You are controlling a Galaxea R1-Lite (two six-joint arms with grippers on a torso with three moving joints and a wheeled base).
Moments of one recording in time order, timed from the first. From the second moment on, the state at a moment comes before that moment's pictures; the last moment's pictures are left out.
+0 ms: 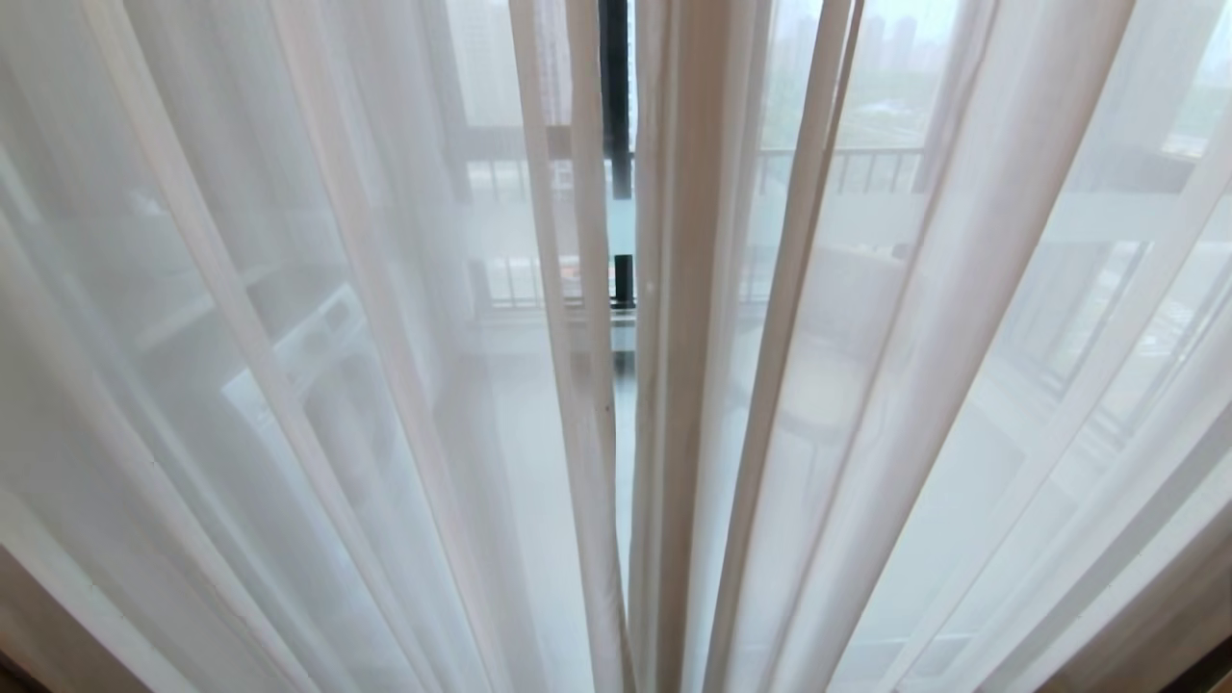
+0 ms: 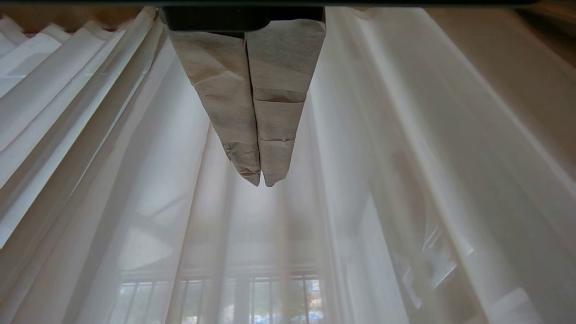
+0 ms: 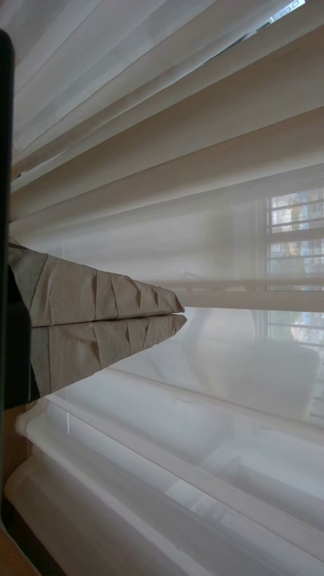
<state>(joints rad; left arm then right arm) 0.00 0.00 -0.03 0.08 0.01 0.03 0.01 0.00 0.00 0.00 -0.01 -0.01</state>
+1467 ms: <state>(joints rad) 0.00 0.00 -0.08 0.09 -0.03 0.03 0.01 0.00 0.00 0.00 -0.01 -0.01</state>
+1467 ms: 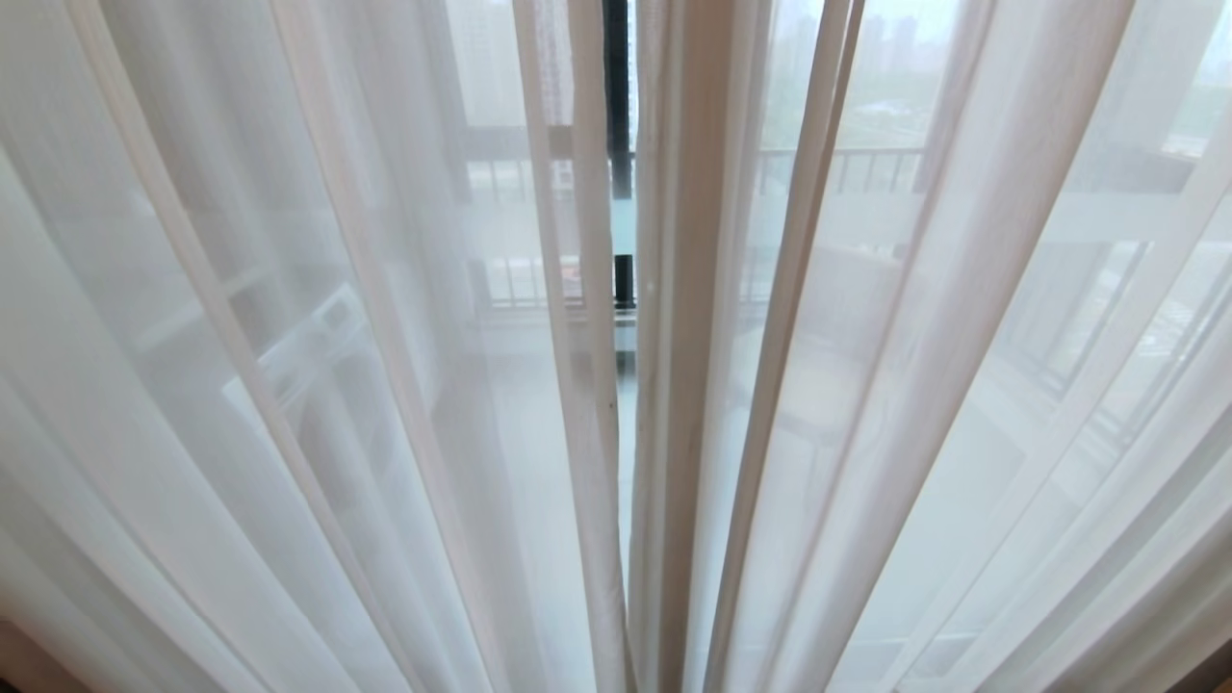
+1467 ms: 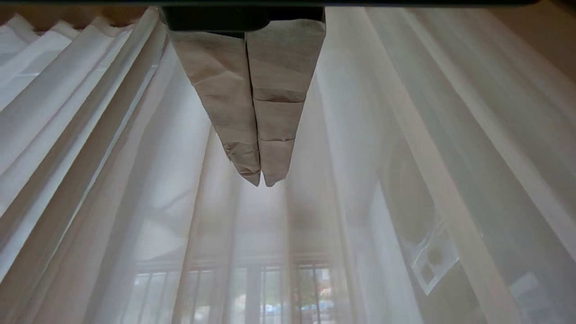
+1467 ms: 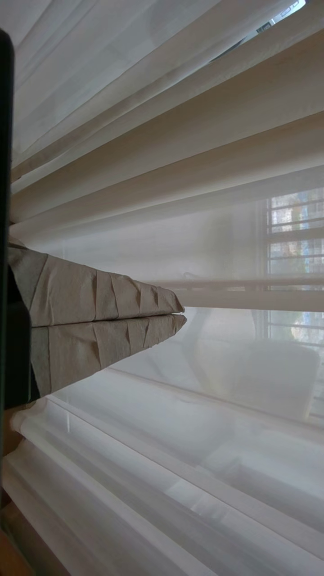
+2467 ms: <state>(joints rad) -0.01 0.47 -0.69 0.09 -0.93 -0.05 0.01 0.00 0.00 0.00 -0.01 -0.01</state>
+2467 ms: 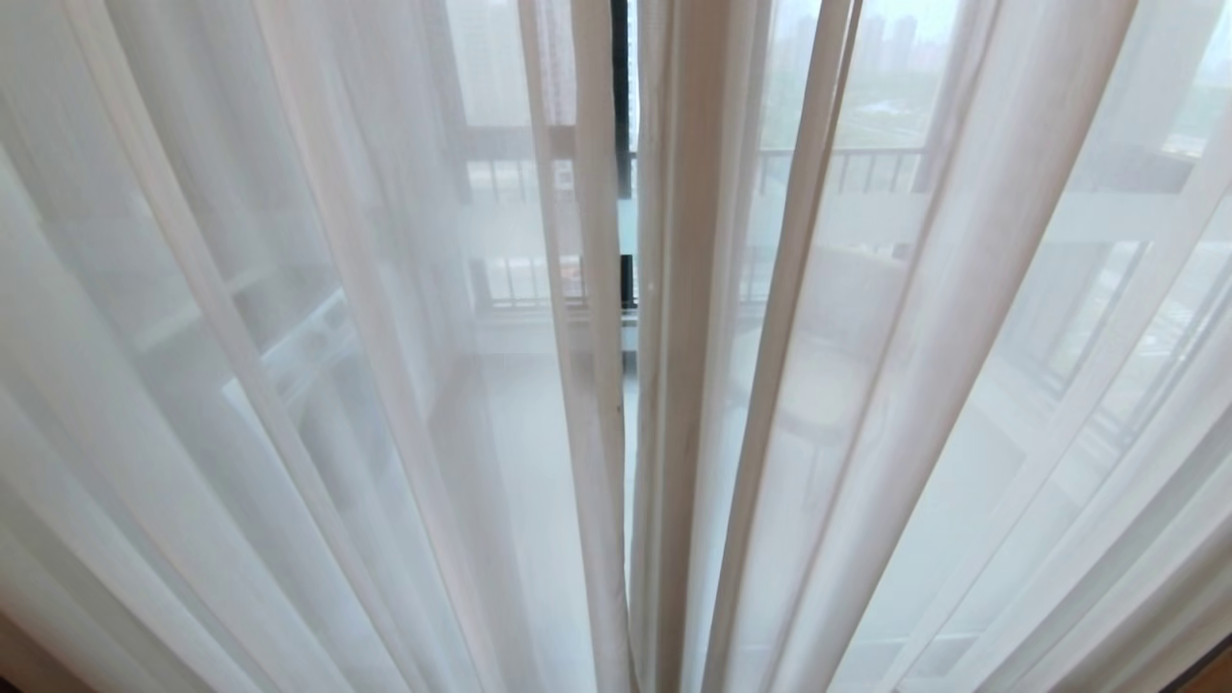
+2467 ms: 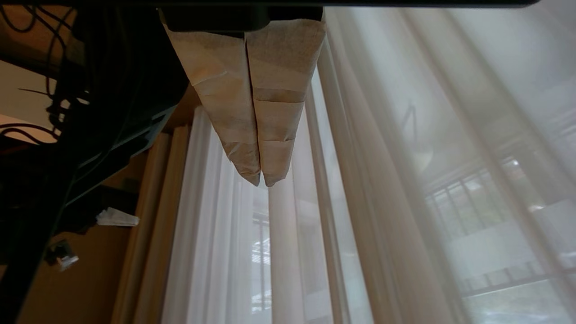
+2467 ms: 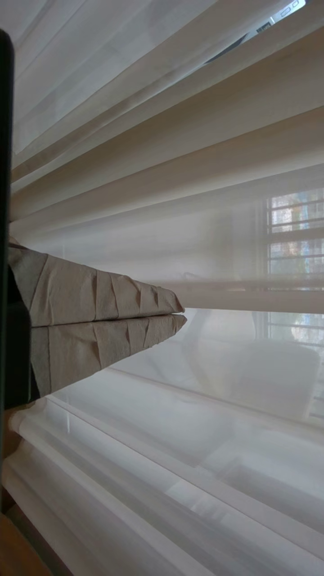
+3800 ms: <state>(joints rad) -0.70 1.30 -1.36 0.04 -0.17 0.02 0.01 0.00 0.00 0.00 -0.01 -0.01</state>
